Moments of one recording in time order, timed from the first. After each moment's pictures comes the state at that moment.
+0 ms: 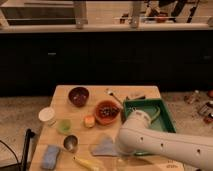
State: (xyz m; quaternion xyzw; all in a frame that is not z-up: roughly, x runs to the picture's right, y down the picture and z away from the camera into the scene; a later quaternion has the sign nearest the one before) arm 0.054 0.295 0.661 -0.34 -0.08 0.01 0.94
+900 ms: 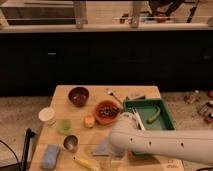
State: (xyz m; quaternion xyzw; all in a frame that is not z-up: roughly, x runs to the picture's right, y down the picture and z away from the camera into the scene) arm 0.030 0.309 0.682 -0.35 -0.09 -0.02 0.93
